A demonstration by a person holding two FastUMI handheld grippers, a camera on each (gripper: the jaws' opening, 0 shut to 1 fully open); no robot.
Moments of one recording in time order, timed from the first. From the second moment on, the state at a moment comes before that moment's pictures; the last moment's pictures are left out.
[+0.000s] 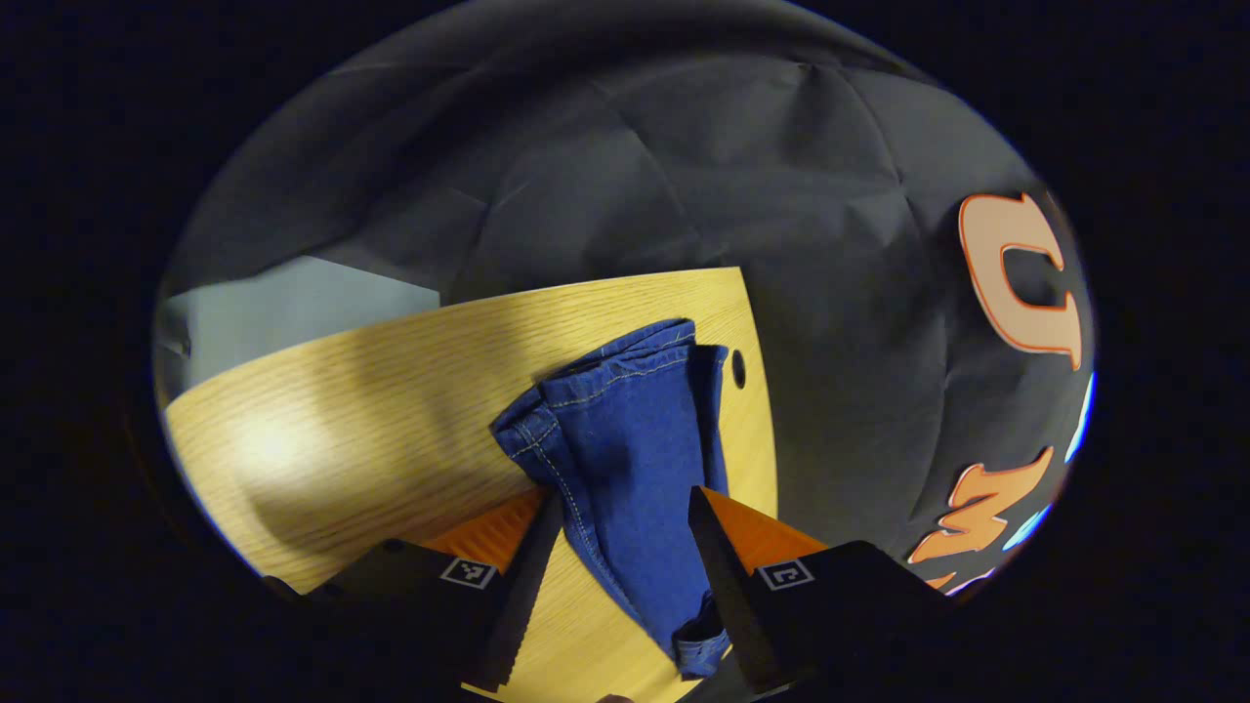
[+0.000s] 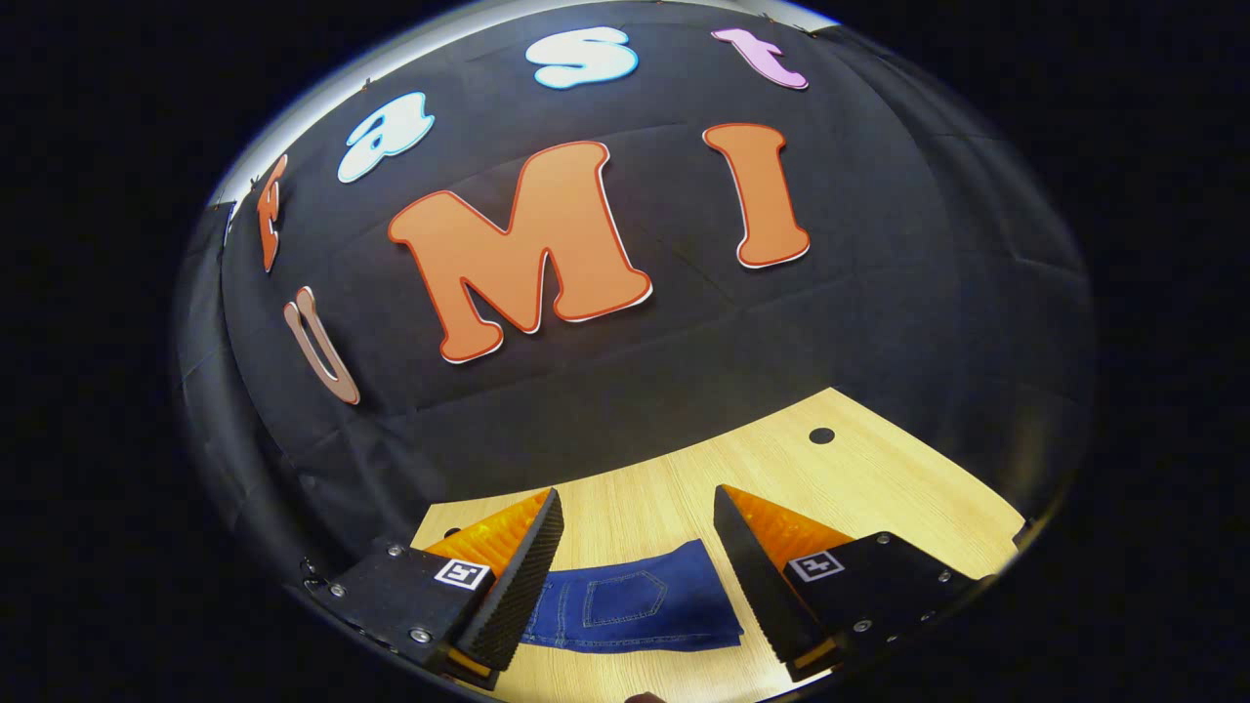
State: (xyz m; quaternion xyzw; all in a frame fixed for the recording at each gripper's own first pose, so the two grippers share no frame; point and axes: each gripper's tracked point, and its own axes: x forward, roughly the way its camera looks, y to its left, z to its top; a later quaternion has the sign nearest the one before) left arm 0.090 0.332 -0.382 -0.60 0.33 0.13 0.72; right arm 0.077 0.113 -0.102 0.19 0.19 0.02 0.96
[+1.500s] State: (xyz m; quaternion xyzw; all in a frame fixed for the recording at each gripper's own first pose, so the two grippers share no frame) left arm 0.139 0.149 -0.128 -0.40 0.22 -0.08 0.89; right arm 0.105 0.068 -0.110 0.23 0.20 0.05 0.95
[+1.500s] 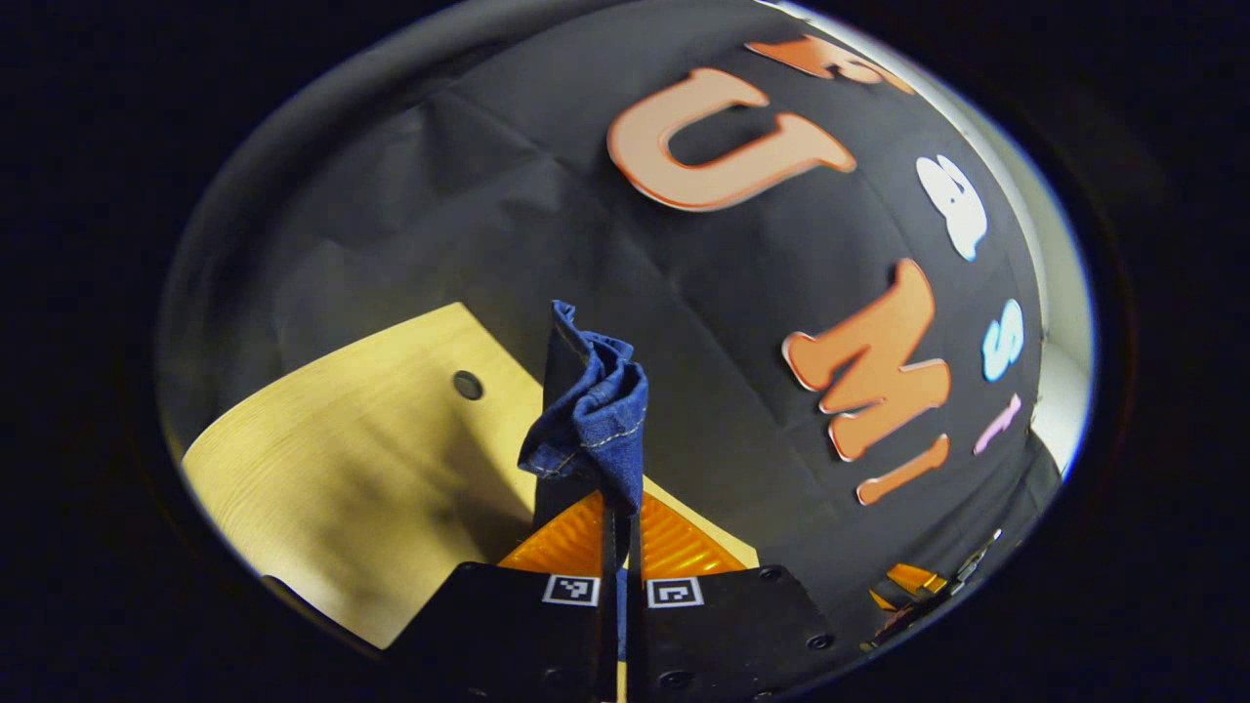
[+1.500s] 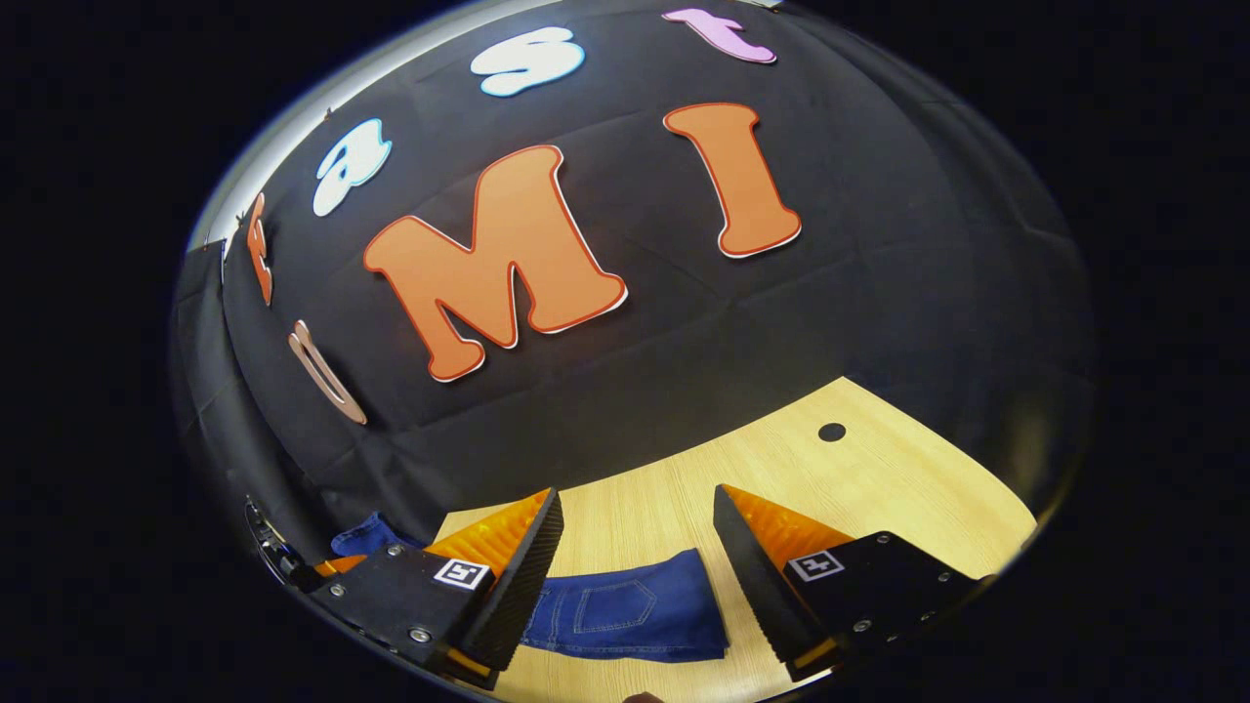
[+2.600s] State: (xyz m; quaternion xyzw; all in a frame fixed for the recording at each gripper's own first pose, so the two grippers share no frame) left arm 0.088 -0.185 -0.125 -0.15 0.35 -0.30 0.88; right arm 0.107 -0.023 -0.137 0.26 0.20 0.04 0.94
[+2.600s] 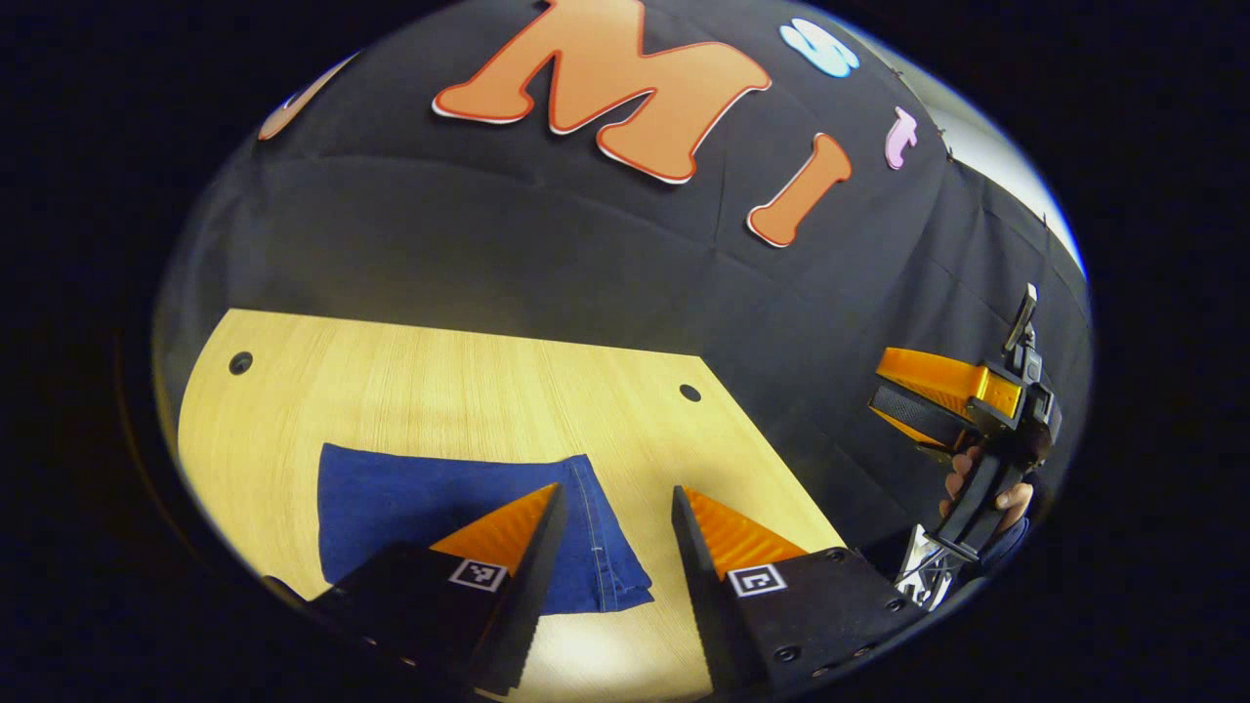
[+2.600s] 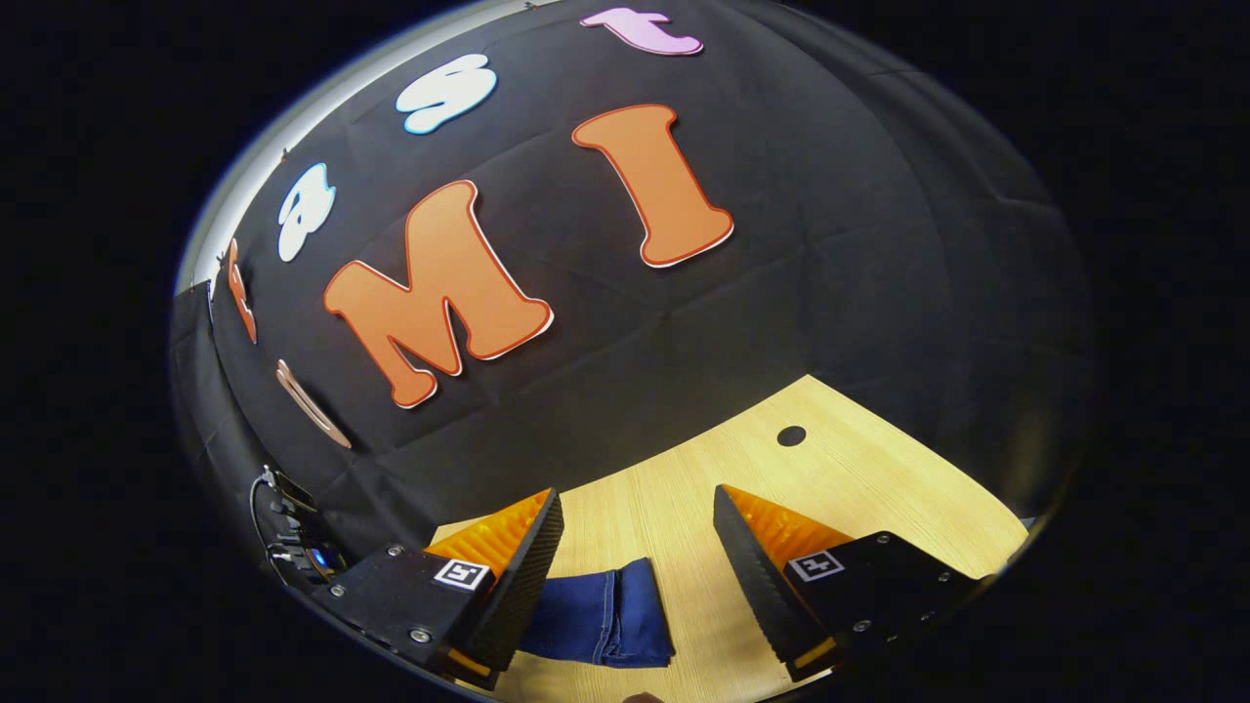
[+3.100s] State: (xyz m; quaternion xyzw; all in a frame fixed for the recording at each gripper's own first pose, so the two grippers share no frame) left arm 0.118 -0.116 -0.020 -0.06 0.17 -0.20 0.96; right arm 0.114 0.023 -0.093 0.17 0.13 0.07 0.98
